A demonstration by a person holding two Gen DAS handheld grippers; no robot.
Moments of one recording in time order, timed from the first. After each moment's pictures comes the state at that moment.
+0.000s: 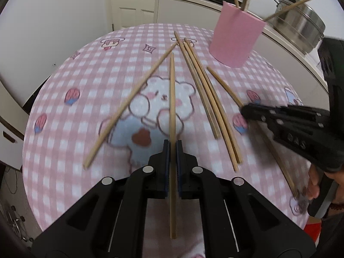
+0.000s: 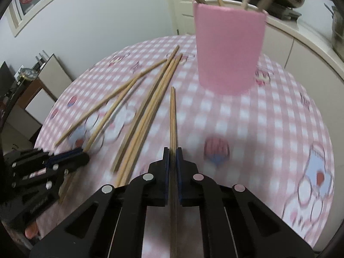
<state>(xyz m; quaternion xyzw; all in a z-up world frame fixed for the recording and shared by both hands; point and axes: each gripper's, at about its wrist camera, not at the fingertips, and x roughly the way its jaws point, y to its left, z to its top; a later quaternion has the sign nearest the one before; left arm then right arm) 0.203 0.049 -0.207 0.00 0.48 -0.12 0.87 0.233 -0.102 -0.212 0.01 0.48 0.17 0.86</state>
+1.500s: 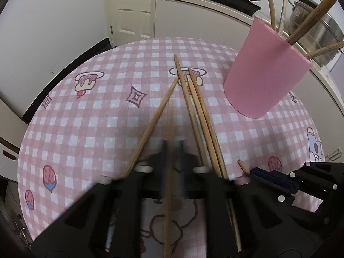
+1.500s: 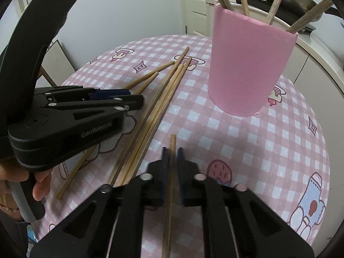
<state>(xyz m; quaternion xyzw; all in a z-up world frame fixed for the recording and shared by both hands) 0.323 0.016 -0.209 0.02 0.49 -0.11 0.86 0.269 -0.089 -0.214 -0.03 0.49 0.19 0.85</state>
